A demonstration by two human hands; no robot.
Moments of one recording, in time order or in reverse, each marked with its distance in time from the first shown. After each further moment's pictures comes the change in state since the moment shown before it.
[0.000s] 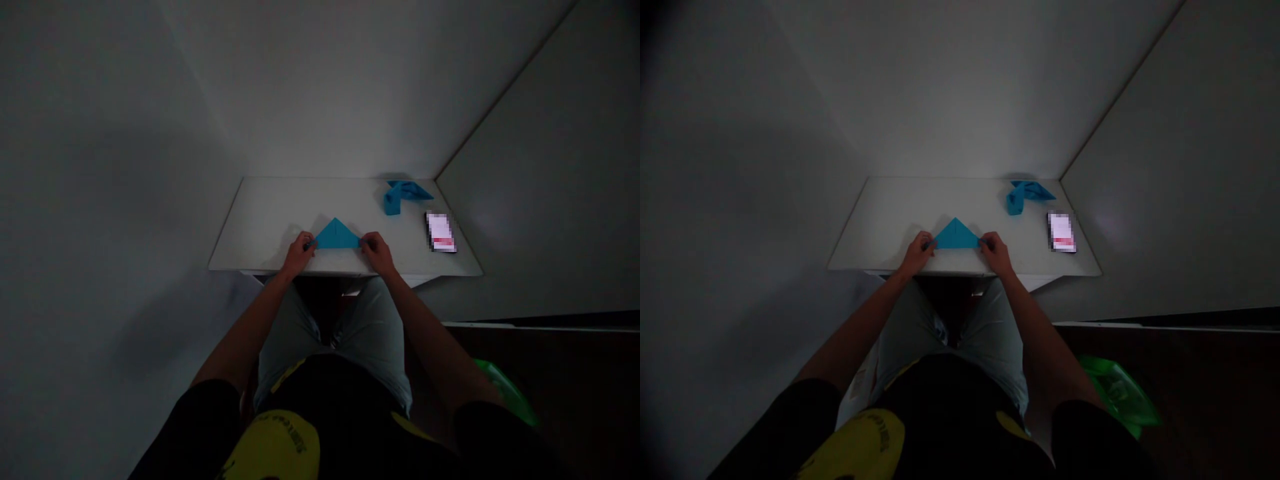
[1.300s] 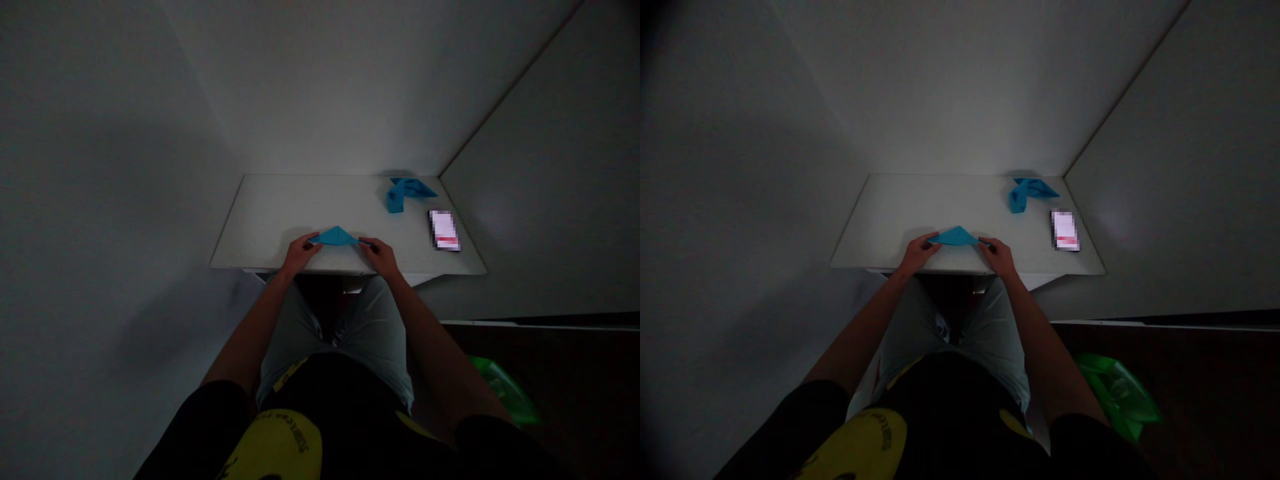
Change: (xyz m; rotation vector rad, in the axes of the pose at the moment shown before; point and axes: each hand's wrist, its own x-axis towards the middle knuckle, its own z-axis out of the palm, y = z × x) left_hand -0.002 -0.004 -0.008 0.002 -0.008 -0.024; right_hand -0.013 0.003 0.000 -0.110 -0.005 0.014
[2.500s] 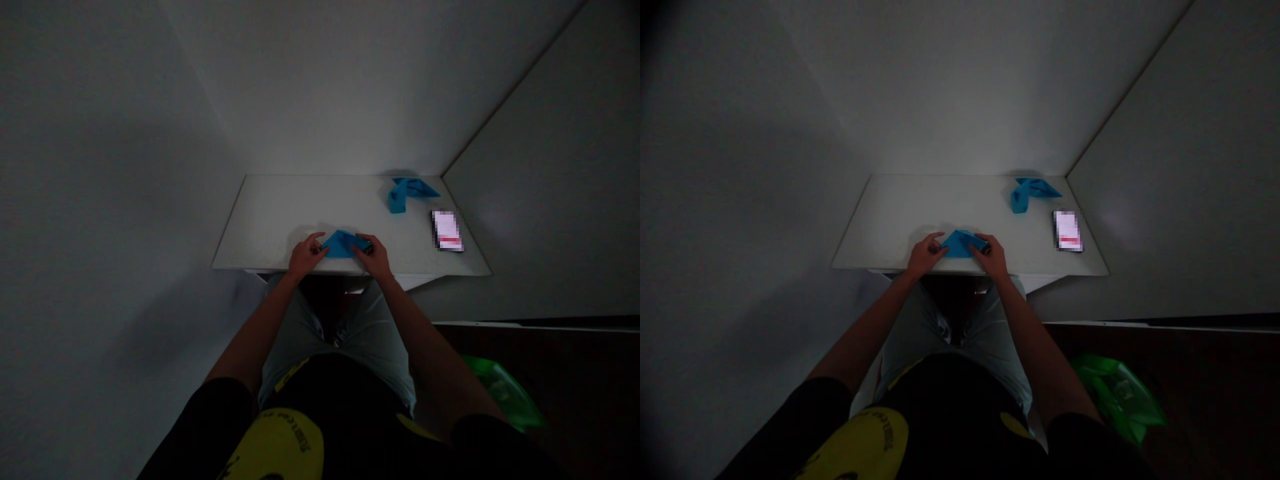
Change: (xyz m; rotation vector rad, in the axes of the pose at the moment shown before) left_hand -0.007 0.006 0.015 0.241 0.016 0.163; right_hand -0.003 -0.016 0.025 0.070 0.059 -0.047
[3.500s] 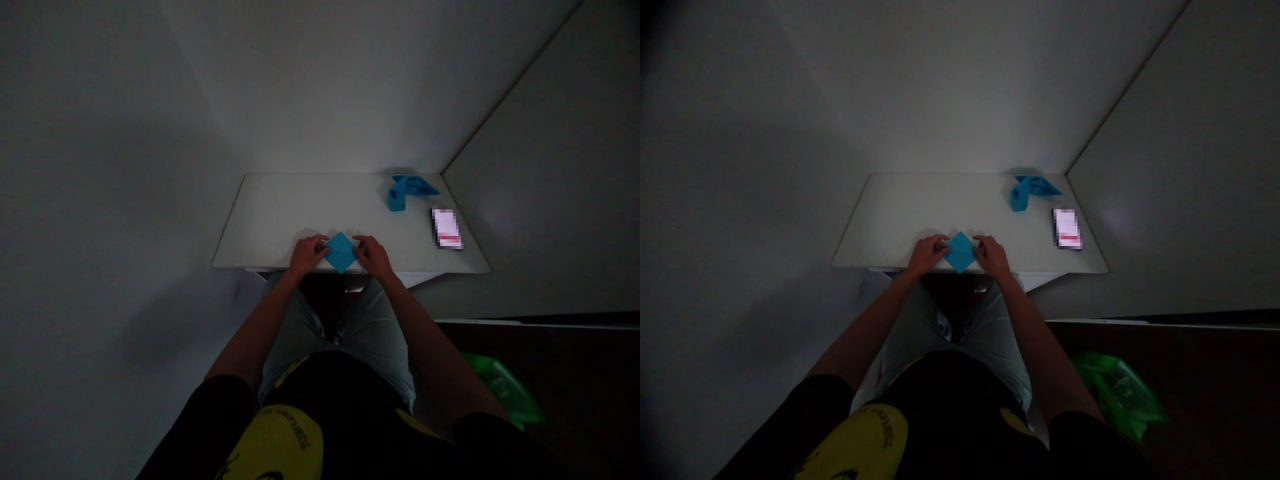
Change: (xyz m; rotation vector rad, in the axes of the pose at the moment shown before) left_hand 0.005 0.006 -0.002 0.209 -0.120 0.064; right_hand 0.002 0.016 -0.011 -0.306 -0.182 -0.136
